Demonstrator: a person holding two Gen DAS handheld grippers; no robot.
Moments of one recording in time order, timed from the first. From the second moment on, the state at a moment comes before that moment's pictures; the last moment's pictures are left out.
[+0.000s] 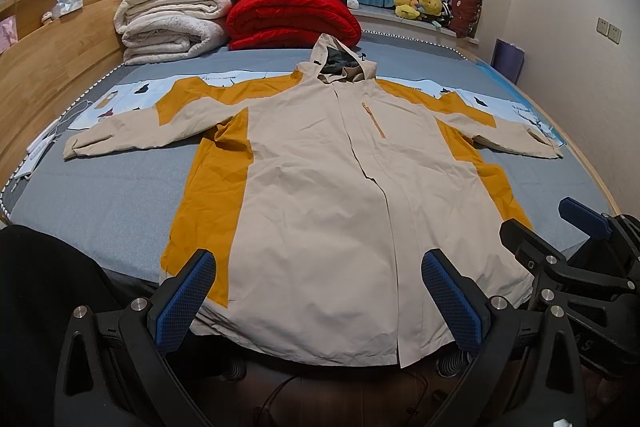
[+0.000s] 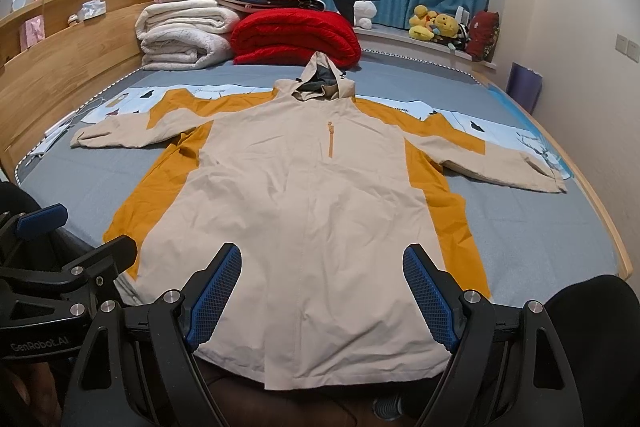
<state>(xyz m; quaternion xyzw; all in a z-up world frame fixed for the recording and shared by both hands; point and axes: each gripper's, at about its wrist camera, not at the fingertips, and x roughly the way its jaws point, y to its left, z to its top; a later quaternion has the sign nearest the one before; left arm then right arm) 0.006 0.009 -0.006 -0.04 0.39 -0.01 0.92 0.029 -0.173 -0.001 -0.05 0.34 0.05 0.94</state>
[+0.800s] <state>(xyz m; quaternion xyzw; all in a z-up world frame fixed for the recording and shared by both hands) 0.007 0.008 -0.007 -0.04 0.39 -0.01 0.92 0.028 -0.172 -0.002 -0.05 0.34 0.05 0.94</state>
